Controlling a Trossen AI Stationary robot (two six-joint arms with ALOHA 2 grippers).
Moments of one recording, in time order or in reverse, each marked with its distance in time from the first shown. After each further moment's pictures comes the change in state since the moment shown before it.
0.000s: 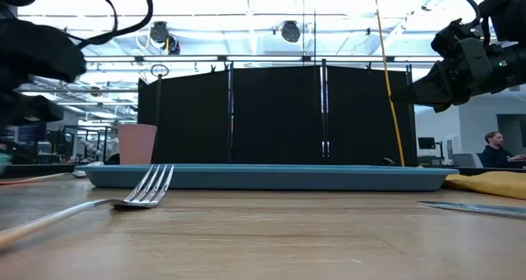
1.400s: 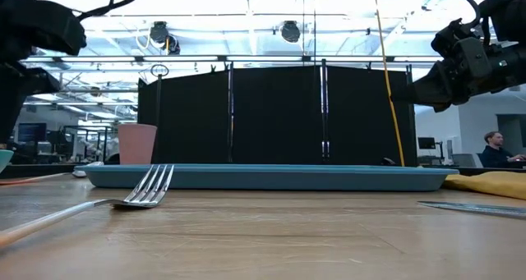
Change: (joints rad) left arm -0.016 -0.122 0.053 -0.205 -0.098 -0.110; right arm 0.000 -0.002 0.000 0.001 0.001 -0.001
